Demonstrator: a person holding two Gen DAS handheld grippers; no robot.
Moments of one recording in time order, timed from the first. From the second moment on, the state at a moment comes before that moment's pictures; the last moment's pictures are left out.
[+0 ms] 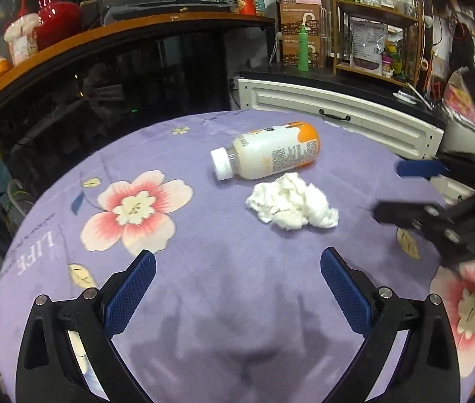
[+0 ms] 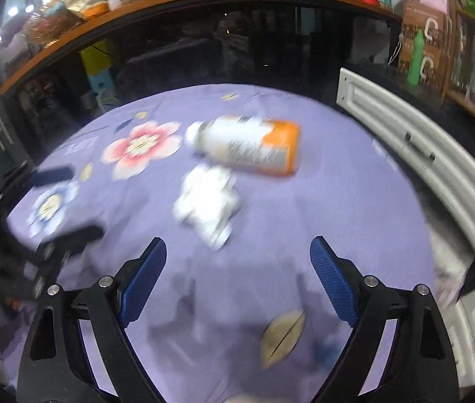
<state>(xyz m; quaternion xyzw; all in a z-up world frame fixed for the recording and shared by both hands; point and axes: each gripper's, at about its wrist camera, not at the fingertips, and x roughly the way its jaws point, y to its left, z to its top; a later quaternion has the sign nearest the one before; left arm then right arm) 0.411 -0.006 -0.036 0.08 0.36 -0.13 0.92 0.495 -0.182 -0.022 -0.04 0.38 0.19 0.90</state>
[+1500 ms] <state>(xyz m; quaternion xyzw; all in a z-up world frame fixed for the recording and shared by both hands) 0.402 -0.001 -0.040 0.05 0.35 -0.11 0.93 0.601 -0.076 -0.048 -0.47 0.41 0.31 0.72</state>
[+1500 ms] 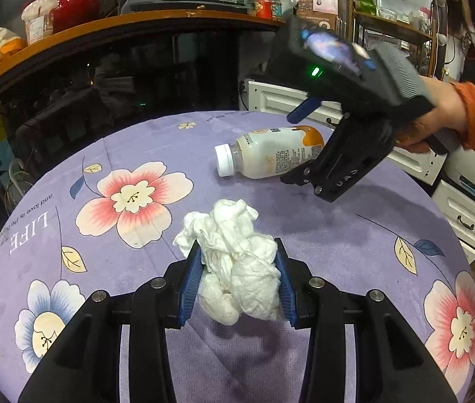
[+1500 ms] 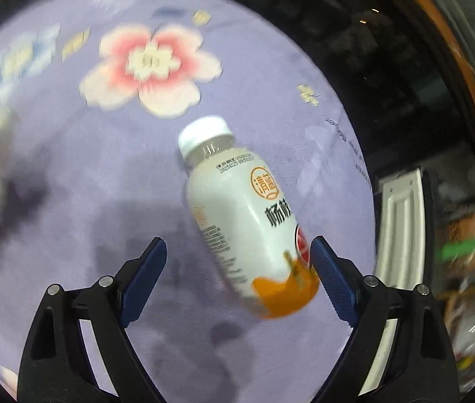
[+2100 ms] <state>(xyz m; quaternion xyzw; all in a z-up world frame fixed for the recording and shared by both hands) 0.398 -0.003 -0.044 0.04 0.35 -0.12 0.93 0.613 -0.079 -0.062 -0.41 0.46 0.34 0.71</state>
